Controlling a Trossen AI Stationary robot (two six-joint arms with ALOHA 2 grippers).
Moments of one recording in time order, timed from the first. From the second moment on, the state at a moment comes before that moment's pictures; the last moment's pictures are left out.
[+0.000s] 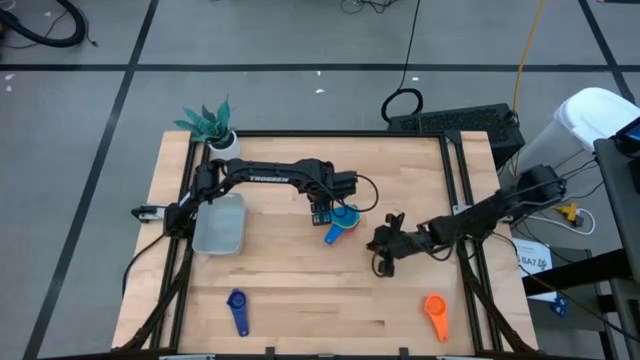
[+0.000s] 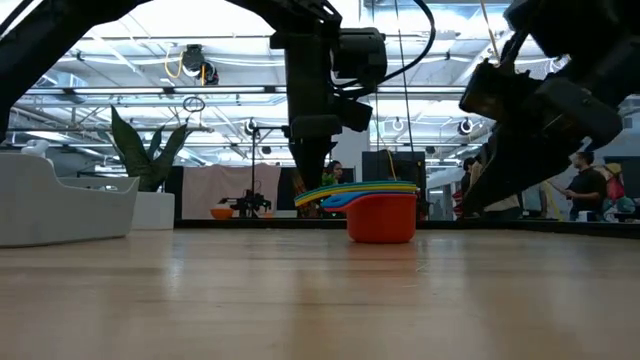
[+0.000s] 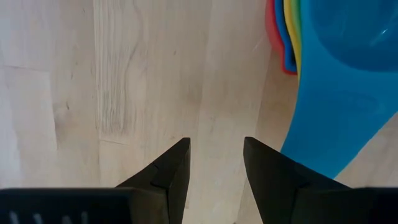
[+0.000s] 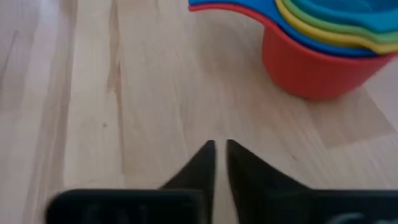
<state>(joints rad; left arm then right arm) 0.13 2.19 1.87 -1.12 -0.15 0.04 0.33 1.40 0.43 0.17 0.28 0.50</state>
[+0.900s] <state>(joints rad) 0.08 2.19 1.87 -1.09 -0.09 0.00 0.26 1.53 0.48 0.36 0.23 0.33</state>
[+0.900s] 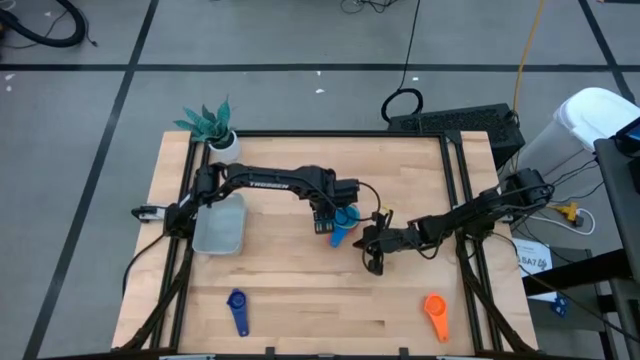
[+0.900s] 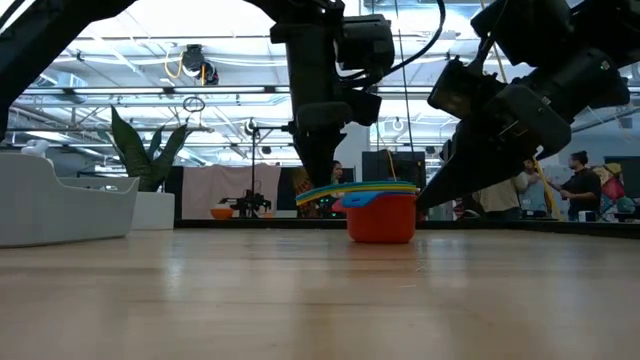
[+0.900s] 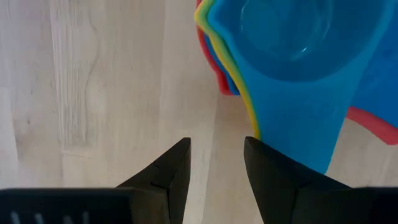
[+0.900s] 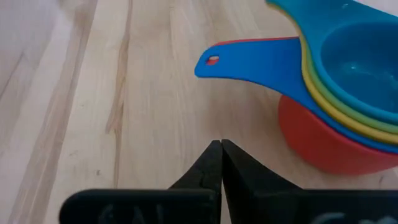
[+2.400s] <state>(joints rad) 0.06 2.19 1.87 -0.95 -0.02 -0.12 0.18 1.53 0.48 0.42 0.18 0.28</state>
